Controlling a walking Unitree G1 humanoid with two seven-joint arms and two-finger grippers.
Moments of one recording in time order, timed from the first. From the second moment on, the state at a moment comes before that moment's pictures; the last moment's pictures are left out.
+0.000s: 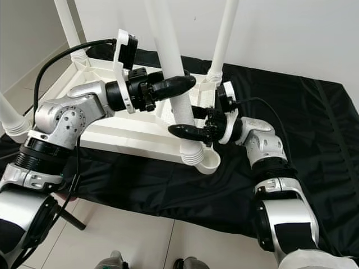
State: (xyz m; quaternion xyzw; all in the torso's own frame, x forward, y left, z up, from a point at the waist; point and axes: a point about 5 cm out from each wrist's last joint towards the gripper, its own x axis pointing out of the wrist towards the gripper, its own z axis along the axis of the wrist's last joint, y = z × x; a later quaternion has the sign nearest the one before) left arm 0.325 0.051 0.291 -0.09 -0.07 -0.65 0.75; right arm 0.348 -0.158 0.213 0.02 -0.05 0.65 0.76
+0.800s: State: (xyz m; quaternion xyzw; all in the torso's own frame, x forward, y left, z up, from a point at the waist) left arm 0.380 0.082 0.296 -0.01 -0.11 -0.48 0.87; right arm 0.374 -0.134 0.228 -0.07 -0.11 0.44 0.89
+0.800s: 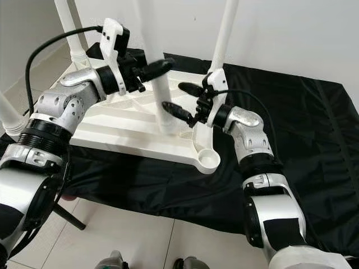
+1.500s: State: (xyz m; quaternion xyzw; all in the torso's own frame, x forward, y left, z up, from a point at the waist) left arm 0.380 0.069 0.317 0.01 -0.17 -0.47 0.87; right arm 0.374 -0.101 0.220 -0.03 -0.13 0.37 0.92
